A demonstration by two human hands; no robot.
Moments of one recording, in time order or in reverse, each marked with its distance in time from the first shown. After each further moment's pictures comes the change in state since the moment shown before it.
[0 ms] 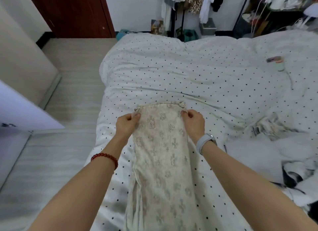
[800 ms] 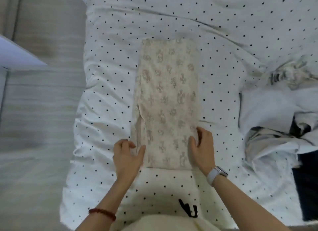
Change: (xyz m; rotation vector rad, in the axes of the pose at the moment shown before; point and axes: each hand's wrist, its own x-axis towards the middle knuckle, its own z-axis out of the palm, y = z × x) left_hand -0.141 -0.175 -0.006 0.471 0.029 -0.141; right_hand -0.136 0.160 0.012 -0.316 -0.202 0.185
